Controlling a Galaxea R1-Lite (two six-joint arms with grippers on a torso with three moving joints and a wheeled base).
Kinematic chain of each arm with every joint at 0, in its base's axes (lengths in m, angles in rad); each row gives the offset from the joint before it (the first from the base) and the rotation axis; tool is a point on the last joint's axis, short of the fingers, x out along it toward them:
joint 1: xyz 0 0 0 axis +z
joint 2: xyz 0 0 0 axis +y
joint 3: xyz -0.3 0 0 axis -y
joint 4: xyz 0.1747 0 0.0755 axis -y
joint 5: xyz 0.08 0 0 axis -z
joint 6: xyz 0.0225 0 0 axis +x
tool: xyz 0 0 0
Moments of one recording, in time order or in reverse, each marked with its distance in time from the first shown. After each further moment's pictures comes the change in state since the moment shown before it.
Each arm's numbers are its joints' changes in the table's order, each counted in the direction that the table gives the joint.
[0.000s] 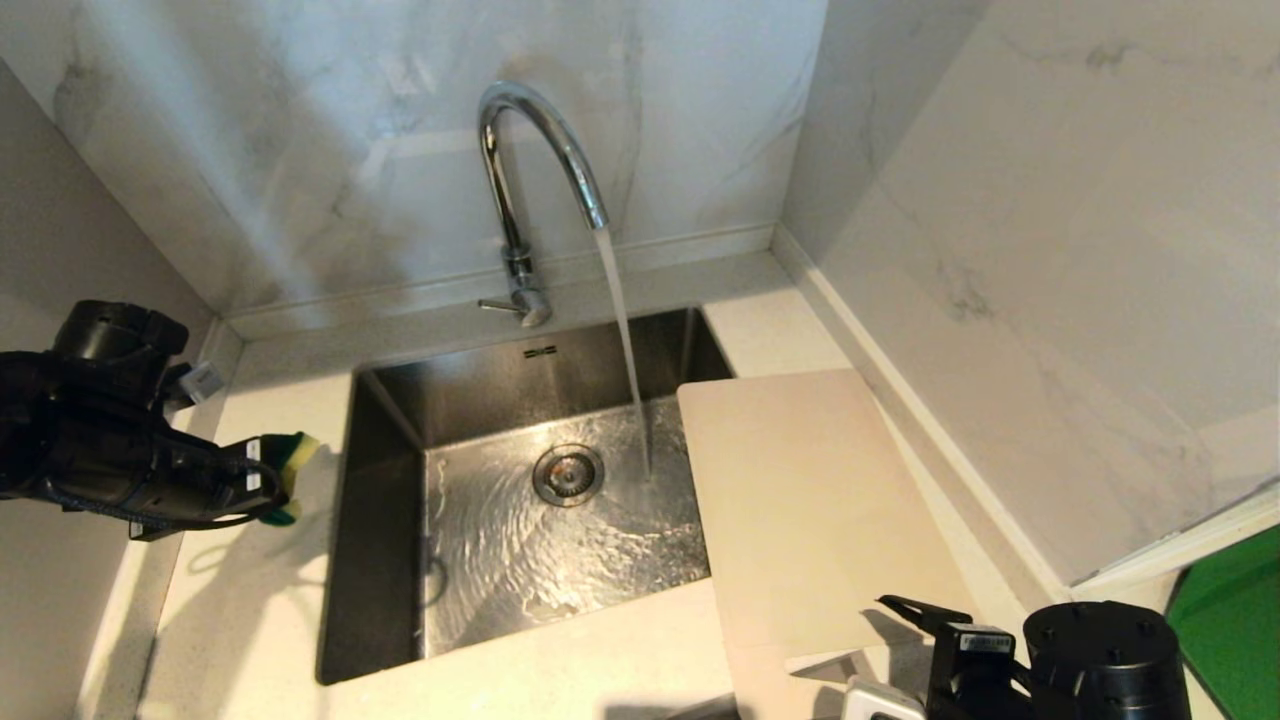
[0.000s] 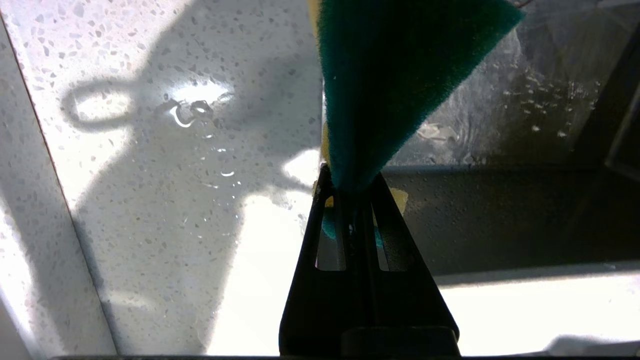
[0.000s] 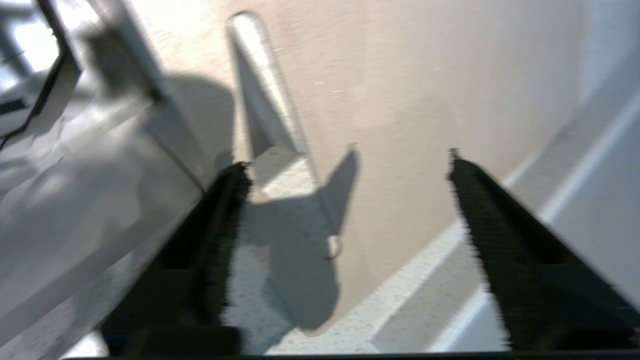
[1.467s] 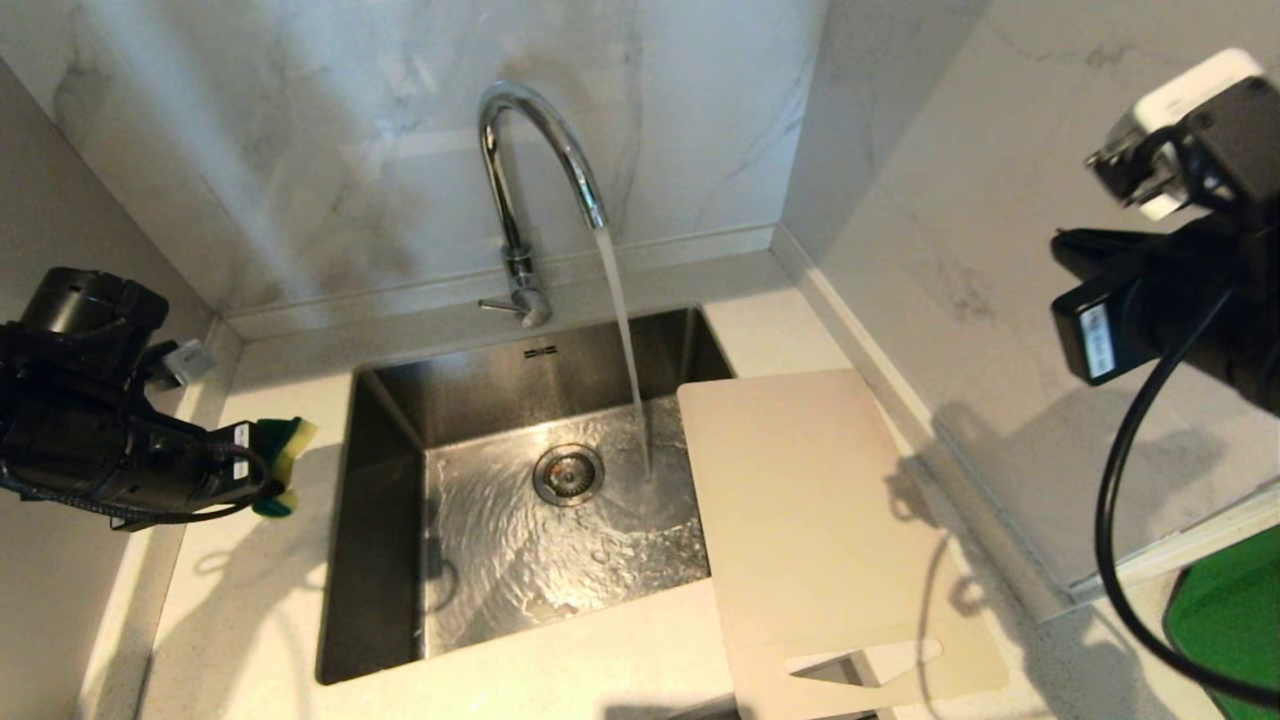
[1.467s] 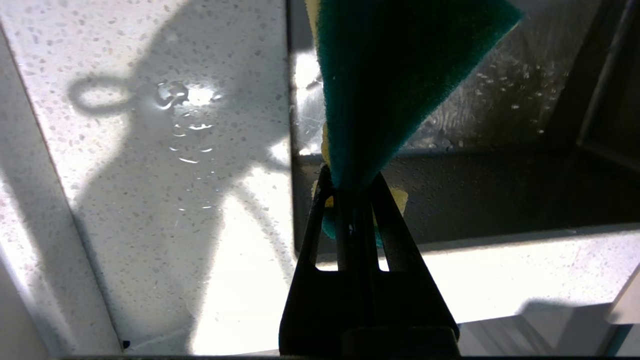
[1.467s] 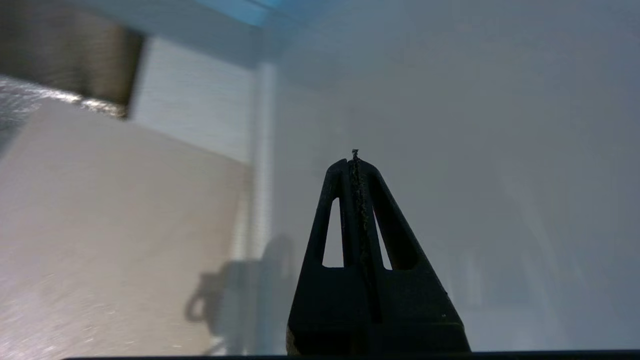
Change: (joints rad) left arm -0.060 -0.071 0.049 -0.104 -0.011 -0.020; right arm -0.246 -0.319 0.885 -0.630 0.095 0.544
